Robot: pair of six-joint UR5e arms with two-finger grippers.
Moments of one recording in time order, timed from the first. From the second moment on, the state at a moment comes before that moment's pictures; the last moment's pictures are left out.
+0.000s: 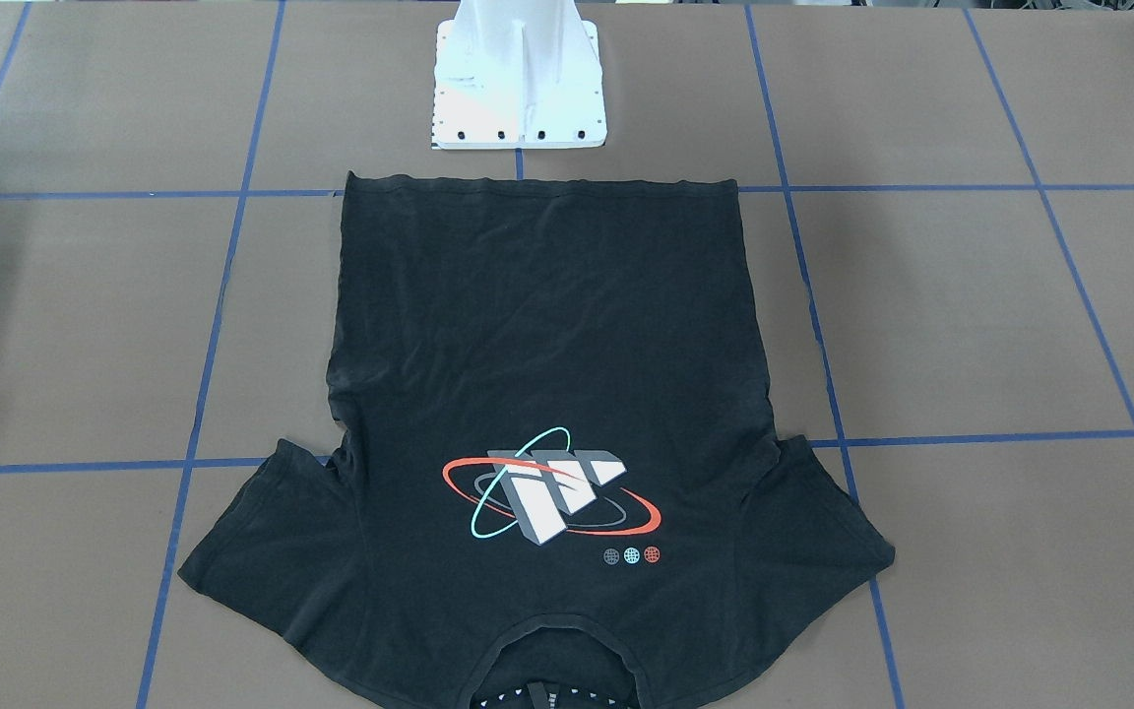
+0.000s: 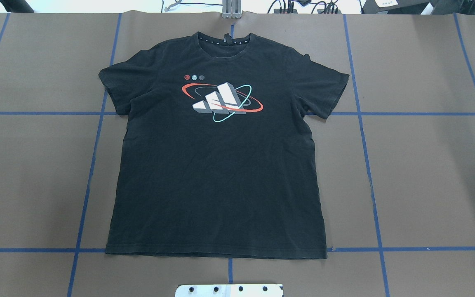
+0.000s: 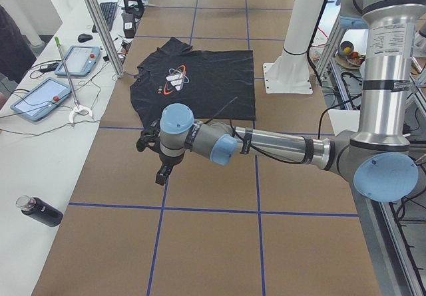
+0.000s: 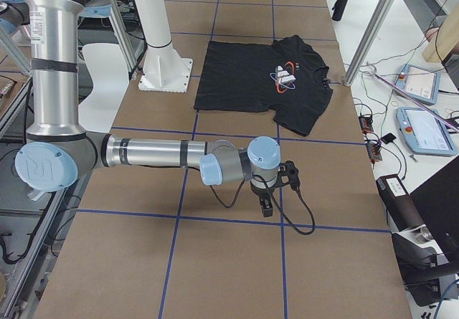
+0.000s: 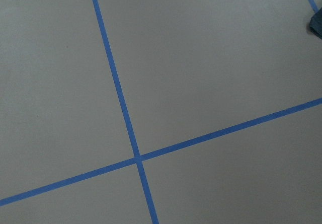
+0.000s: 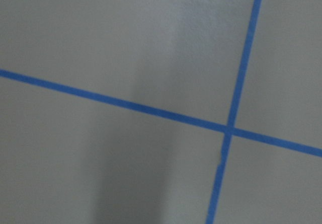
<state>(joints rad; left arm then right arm) -1.50 -1.57 -1.70 -1.87 -2.35 -0.01 1.42 -1.55 1.55 -1.27 2.37 0.11</state>
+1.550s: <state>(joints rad) -1.49 -1.57 -1.70 -1.90 -2.35 -0.05 0.98 -0.96 1.04 -0.83 2.04 1.12</state>
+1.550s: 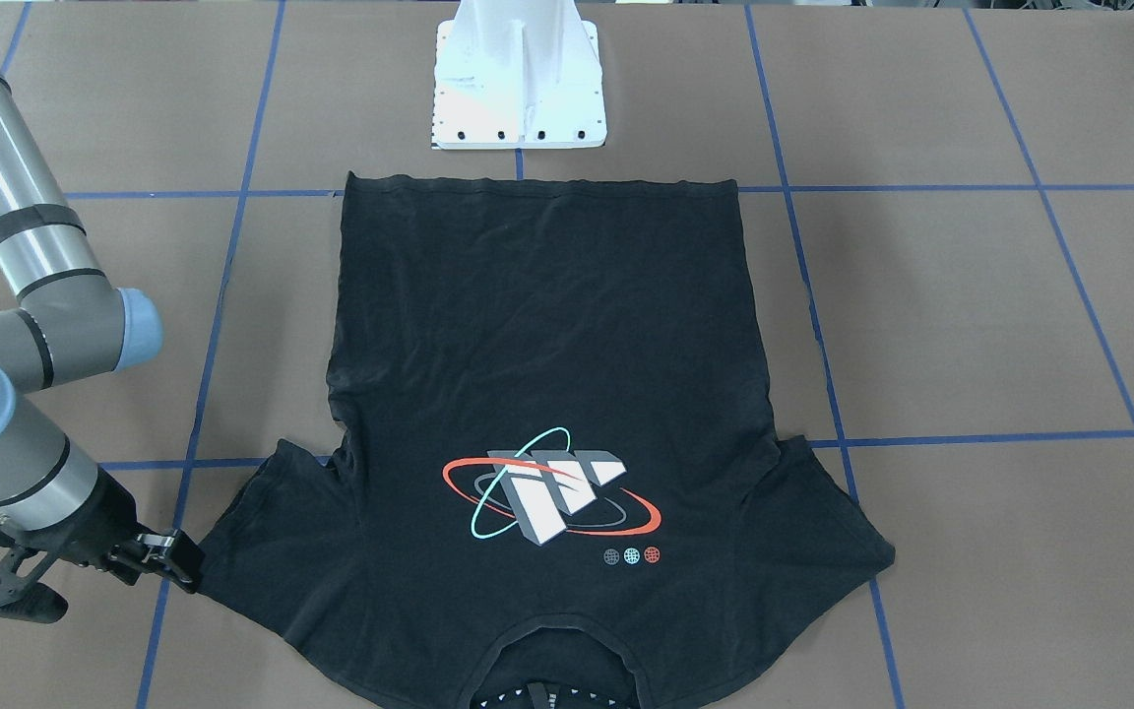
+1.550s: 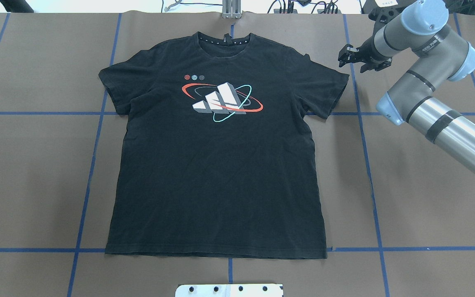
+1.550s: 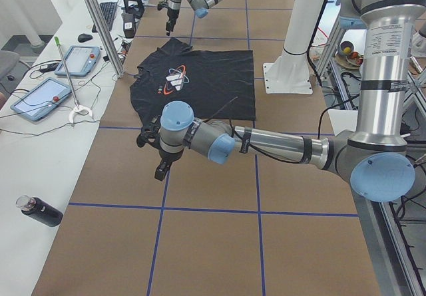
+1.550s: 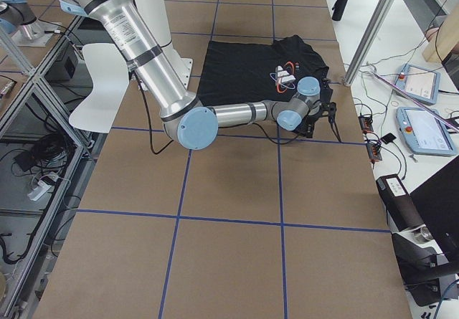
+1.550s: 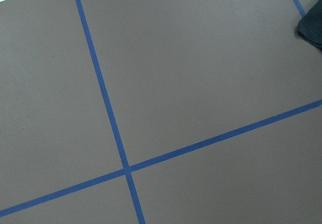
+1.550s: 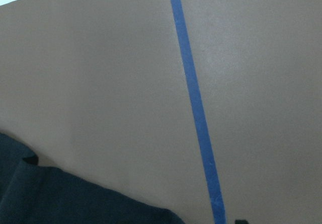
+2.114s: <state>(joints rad) -1.49 -1.57 -1.71 -1.90 -2.35 -0.05 0.97 -0.96 1.03 -0.83 2.01 1.12</state>
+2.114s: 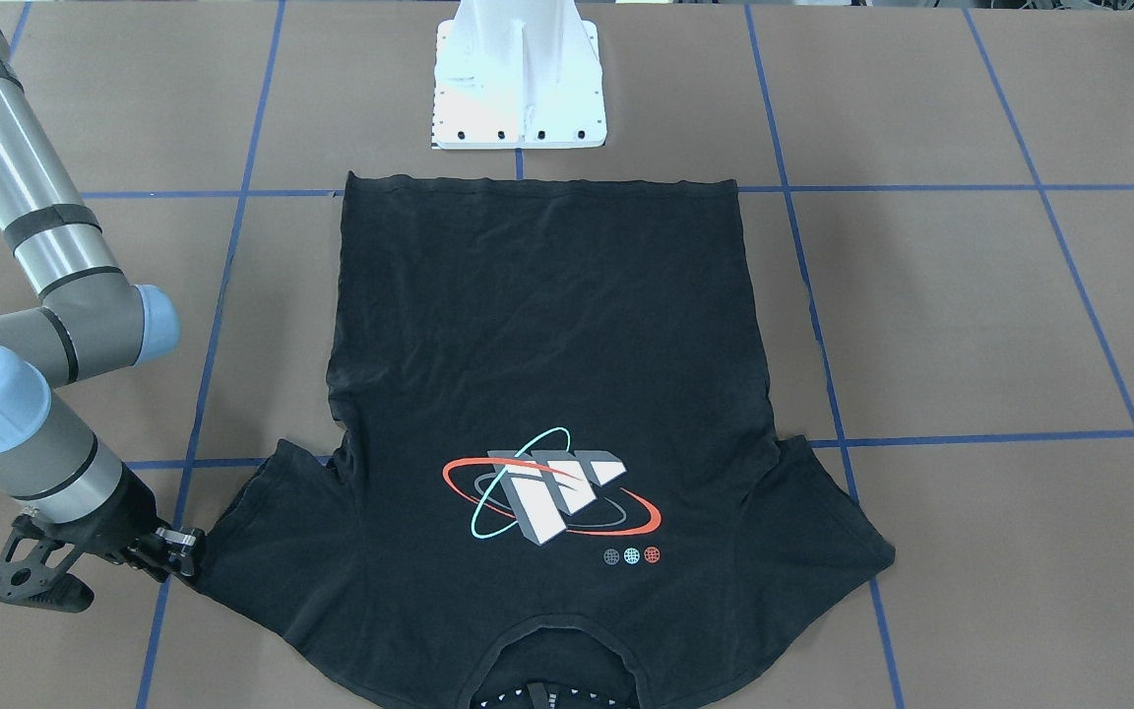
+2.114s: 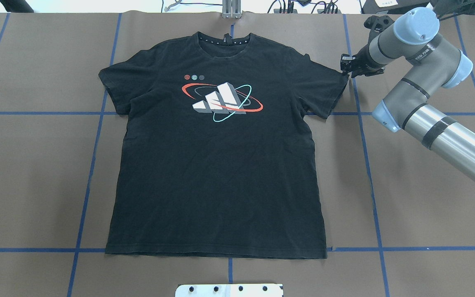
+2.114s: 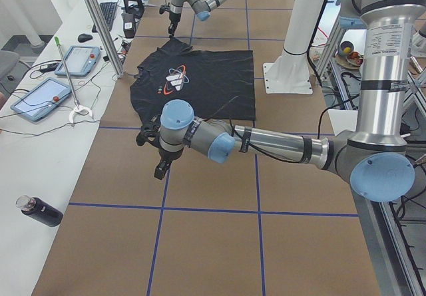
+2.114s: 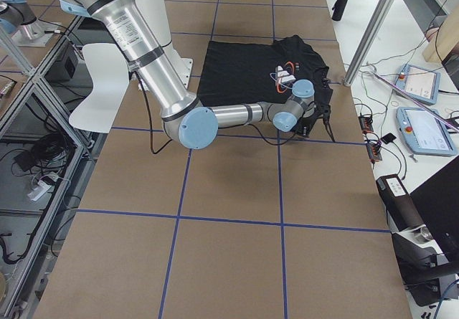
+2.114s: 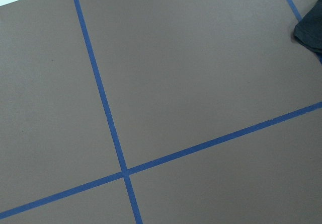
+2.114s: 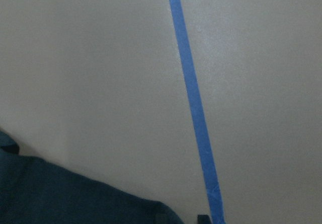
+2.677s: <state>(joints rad) -1.49 -1.57 -1.71 -1.90 -2.34 -0.05 0.97 -0.96 1.06 -0.83 2.02 1.18</state>
